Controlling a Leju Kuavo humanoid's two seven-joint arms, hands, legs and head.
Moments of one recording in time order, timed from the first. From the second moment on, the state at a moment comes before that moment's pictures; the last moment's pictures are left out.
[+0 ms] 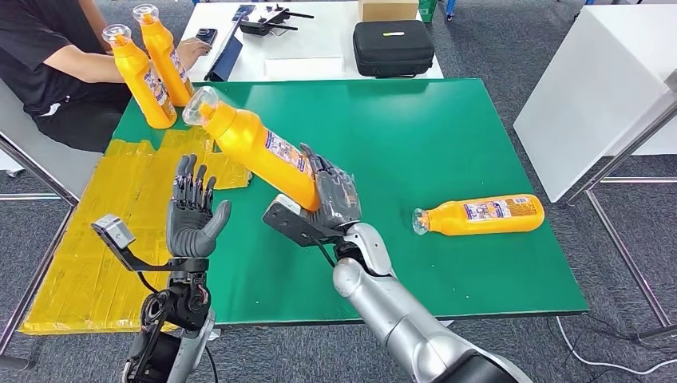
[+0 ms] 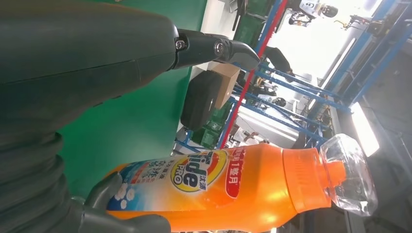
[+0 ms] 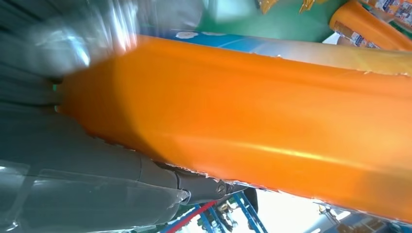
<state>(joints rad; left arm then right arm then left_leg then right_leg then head) -0.20 -0.14 -0.14 -1.37 0.44 -0.09 -0.42 -0.63 0.32 0.59 -0.68 0.68 -0.55 -0.21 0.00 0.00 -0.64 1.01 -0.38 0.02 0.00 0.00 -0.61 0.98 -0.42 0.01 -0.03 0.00</state>
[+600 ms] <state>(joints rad) -0.26 -0.16 -0.25 -1.32 0.54 -0.10 -0.37 -0.64 0.35 0.74 -0.59 0.70 -0.56 -0.04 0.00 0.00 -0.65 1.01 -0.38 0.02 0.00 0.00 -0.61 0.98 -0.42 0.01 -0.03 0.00</state>
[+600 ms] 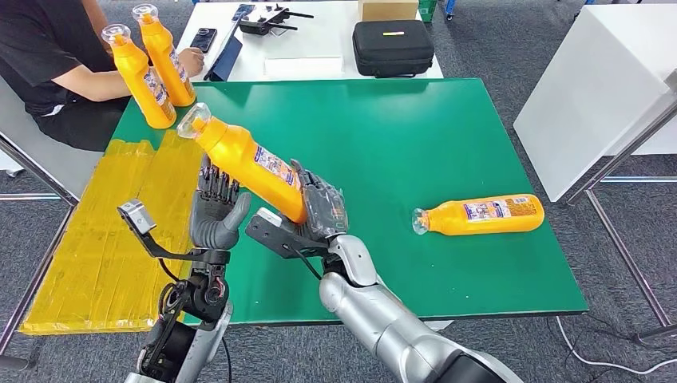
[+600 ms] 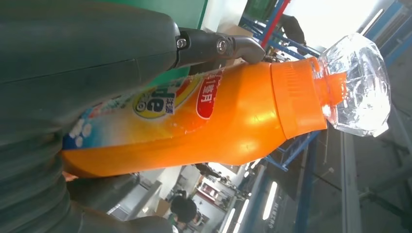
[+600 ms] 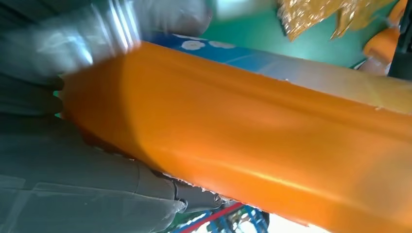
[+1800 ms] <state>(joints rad) -0.22 -0.17 -0.25 -1.21 0.61 -0.05 -0.40 -0.65 0.34 1.25 -0.60 0.88 -0.56 0.20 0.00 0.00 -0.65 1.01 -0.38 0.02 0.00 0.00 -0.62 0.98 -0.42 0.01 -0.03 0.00</state>
